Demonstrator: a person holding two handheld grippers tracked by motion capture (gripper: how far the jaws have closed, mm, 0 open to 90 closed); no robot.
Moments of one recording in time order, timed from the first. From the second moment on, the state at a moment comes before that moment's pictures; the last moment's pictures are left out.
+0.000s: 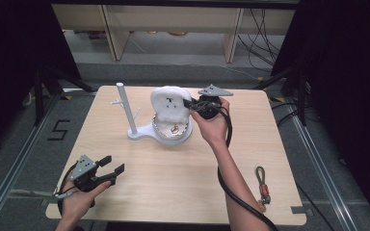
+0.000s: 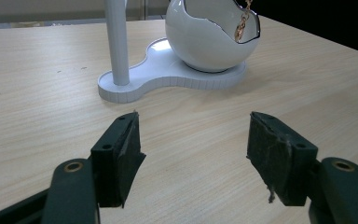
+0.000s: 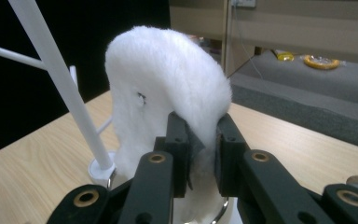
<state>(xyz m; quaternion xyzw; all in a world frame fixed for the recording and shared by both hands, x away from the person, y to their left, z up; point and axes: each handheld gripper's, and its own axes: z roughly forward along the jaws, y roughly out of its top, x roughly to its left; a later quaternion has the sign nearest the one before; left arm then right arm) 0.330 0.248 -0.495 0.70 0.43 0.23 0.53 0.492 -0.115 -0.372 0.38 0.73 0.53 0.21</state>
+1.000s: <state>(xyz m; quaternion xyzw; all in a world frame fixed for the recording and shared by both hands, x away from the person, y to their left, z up) 0.331 0.247 -0.498 0.70 0.43 0.22 0.53 0.514 -0.104 -0.403 0.41 0.81 0.37 0.20</state>
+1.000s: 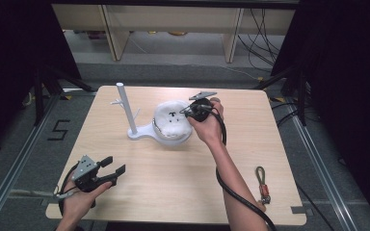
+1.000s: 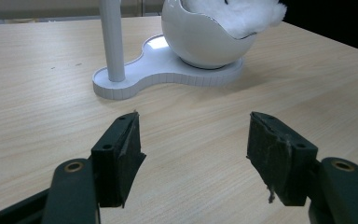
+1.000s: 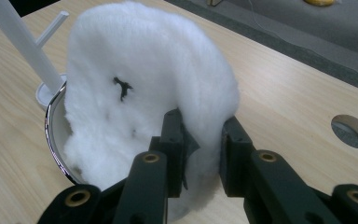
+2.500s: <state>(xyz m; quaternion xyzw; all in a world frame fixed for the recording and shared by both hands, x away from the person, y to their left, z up) 0.331 0.245 -0.498 0.70 0.43 0.22 0.52 0.447 -0.204 -0.413 0.52 0.81 0.27 0.10</state>
